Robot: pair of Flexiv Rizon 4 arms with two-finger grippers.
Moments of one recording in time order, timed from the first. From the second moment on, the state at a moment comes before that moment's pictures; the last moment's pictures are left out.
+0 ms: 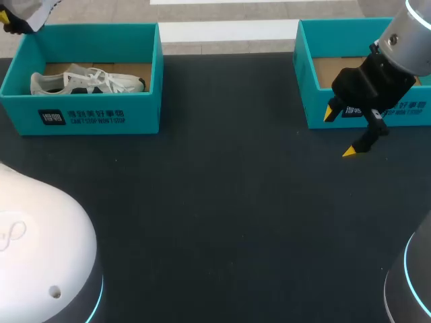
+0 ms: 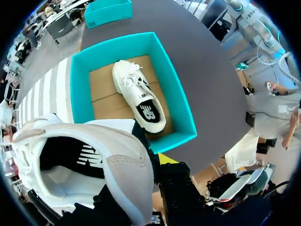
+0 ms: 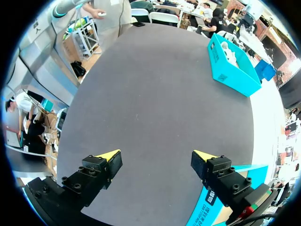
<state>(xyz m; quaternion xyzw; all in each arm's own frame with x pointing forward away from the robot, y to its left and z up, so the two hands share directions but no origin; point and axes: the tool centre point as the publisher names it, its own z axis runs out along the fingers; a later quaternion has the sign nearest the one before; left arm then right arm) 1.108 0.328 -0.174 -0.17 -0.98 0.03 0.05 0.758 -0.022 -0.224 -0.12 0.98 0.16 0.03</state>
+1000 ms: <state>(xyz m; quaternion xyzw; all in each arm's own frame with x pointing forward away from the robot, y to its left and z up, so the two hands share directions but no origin) 1.150 0.358 -0.169 -0.60 -0.79 -0.07 0.04 0.758 -0.022 -0.224 -0.12 0.98 0.16 0.03</state>
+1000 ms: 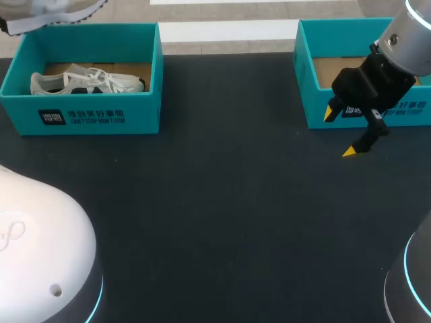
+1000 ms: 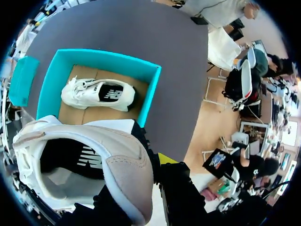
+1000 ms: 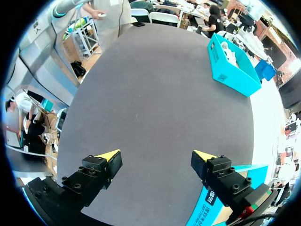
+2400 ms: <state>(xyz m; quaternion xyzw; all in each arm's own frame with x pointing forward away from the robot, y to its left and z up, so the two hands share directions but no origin) 1.134 0.328 -0.193 -0.69 -0.72 -0.08 0.01 0.758 -0.022 -0.224 -0.12 0.98 0.16 0.03</state>
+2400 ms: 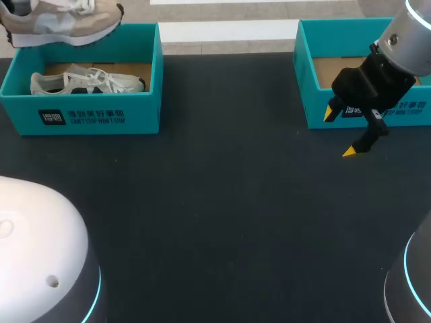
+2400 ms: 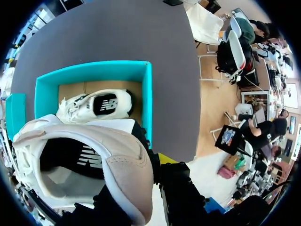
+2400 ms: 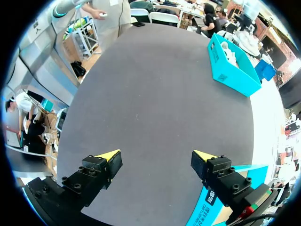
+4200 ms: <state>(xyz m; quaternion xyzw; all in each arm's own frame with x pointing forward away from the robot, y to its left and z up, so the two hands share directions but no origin) 1.192 0.316 -0.341 -0.67 -0.74 -0.05 0.07 0.758 -0.022 -0.224 -0.12 0.98 0.16 0.03</state>
